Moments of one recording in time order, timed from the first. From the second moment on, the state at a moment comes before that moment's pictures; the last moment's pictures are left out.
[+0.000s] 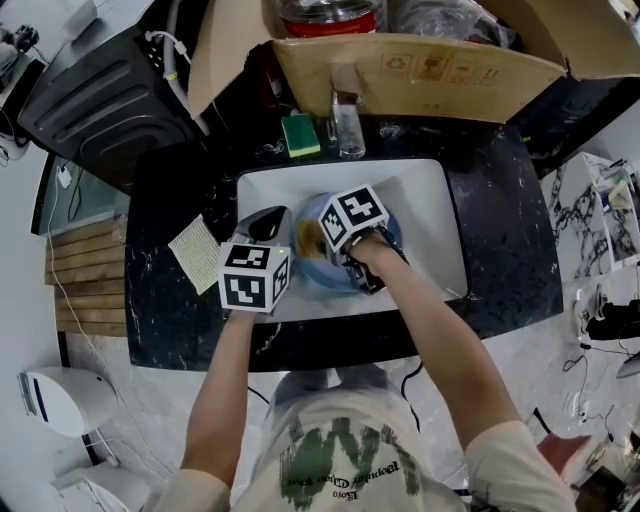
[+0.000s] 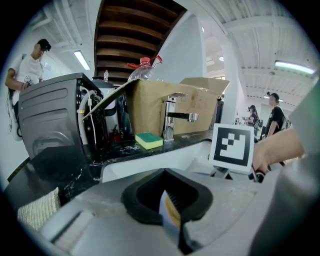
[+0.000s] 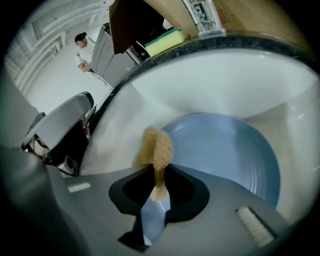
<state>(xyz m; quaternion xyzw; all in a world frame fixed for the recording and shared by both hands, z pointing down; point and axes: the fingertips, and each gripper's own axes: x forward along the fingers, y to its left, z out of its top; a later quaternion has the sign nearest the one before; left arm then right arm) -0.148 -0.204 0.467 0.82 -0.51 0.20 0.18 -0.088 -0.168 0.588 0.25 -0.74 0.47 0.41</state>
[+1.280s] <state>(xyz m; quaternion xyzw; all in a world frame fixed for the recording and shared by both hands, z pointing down) -0.157 -0.207 0.470 0.81 -0.52 0.20 0.19 -0.088 -0.143 0.610 0.19 -0.73 0.42 0.50</state>
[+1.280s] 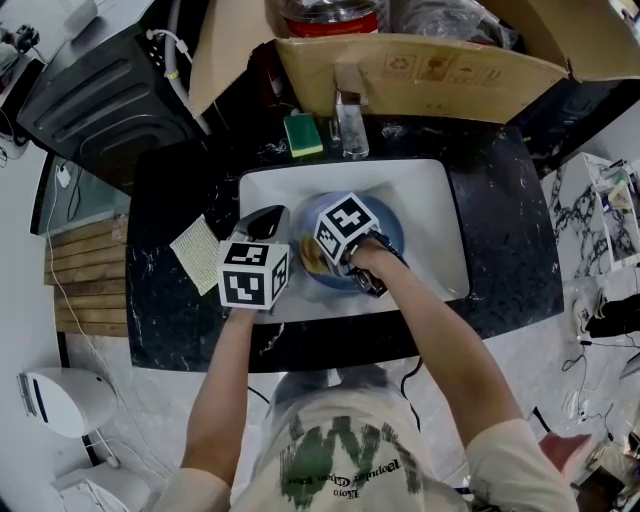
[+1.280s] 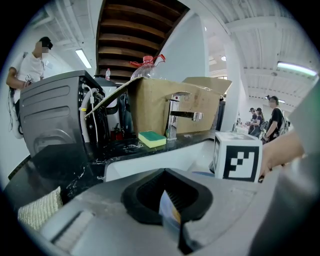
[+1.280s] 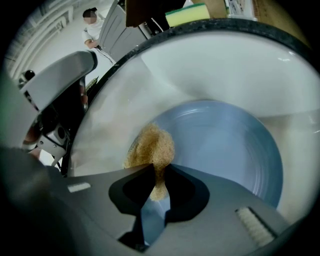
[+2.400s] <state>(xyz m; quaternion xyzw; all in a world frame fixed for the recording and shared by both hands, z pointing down) -0.148 -0.206 0.470 0.81 -0.51 0.21 0.18 -0.037 -0.122 0.611 0.14 -0.70 0.43 0.56</state>
